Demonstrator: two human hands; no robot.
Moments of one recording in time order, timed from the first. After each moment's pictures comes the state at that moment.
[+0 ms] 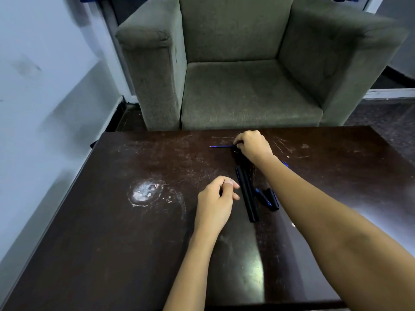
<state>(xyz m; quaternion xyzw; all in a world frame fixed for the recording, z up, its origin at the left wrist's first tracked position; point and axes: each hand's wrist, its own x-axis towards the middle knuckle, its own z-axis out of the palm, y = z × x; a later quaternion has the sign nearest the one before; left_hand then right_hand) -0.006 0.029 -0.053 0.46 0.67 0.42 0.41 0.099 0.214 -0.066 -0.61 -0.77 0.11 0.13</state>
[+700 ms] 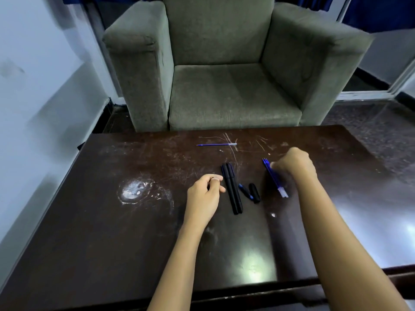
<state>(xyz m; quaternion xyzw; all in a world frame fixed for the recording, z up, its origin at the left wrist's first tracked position) 0.000 0.028 -0.052 0.46 0.67 0.42 0.42 0.200 0.147 -0.031 -0.85 -0.47 0.22 0.07</state>
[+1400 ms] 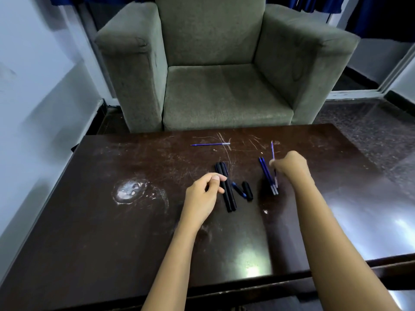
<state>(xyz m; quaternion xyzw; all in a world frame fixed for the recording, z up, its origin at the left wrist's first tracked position) 0.002 0.022 -0.050 0.52 0.64 0.39 0.42 0.210 0.128 -0.033 -0.84 -0.46 0.24 0.15</state>
